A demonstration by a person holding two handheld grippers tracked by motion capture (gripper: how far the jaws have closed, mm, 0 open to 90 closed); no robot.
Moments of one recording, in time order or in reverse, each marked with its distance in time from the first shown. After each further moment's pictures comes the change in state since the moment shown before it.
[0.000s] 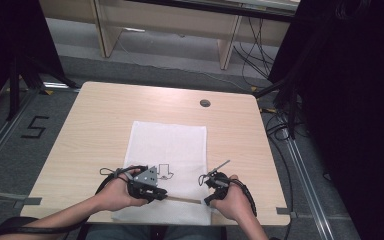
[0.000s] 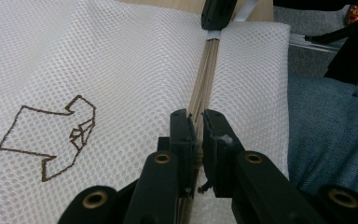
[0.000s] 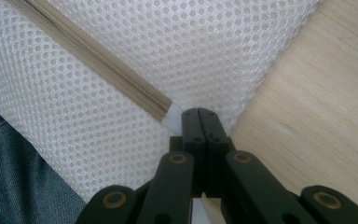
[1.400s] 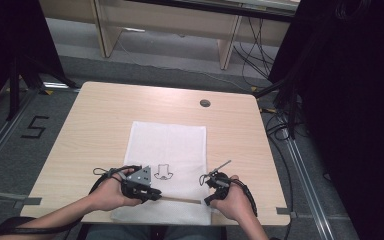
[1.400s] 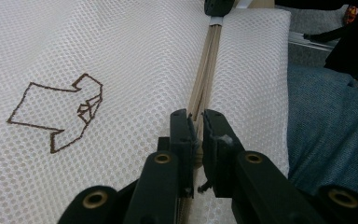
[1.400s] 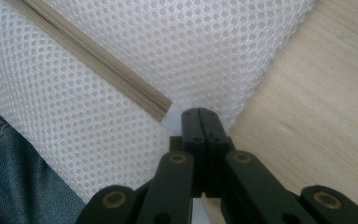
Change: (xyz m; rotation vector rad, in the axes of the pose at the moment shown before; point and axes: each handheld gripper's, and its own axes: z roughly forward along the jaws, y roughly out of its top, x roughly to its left) left arm 0.003 -0.011 -0.011 0.007 -0.003 -0.018; right arm -0.002 -0.002 0.001 -0.023 0.020 0.001
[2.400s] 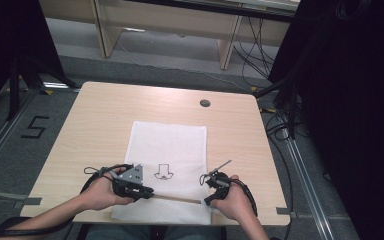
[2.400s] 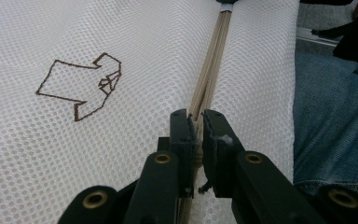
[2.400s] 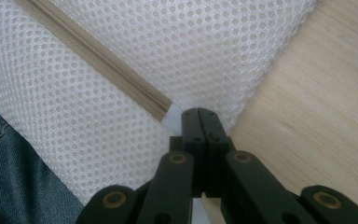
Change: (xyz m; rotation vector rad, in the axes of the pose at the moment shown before) left arm 0.006 -0.012 -0.016 0.011 0.025 -0.003; right arm 0.000 0.000 0.000 0.006 0.005 0.006
